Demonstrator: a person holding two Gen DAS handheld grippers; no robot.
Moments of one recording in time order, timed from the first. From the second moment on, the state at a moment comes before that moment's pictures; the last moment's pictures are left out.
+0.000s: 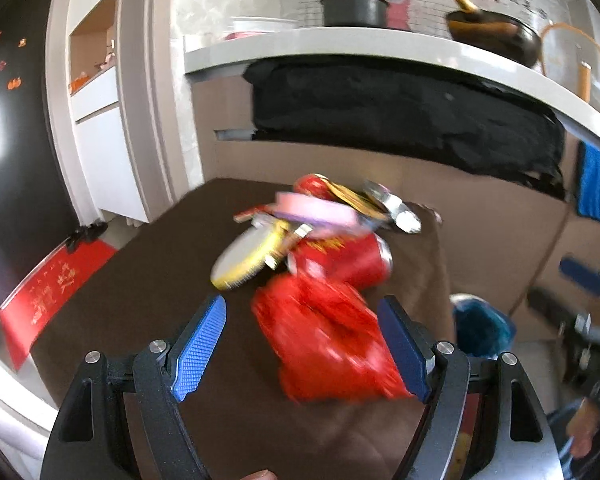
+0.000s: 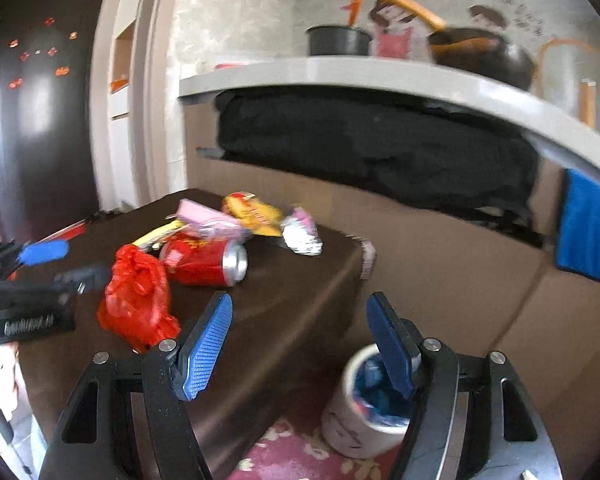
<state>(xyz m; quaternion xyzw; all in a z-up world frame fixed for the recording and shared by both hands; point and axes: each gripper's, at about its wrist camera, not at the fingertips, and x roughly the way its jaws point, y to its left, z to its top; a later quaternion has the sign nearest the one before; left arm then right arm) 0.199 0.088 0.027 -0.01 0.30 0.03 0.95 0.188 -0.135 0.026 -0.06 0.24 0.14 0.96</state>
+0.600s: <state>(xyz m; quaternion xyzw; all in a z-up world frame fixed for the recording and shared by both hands) 0.279 0.151 0.028 0.00 0.31 0.04 0.95 0.254 0.003 -0.041 -0.05 0.35 0.35 0.87</state>
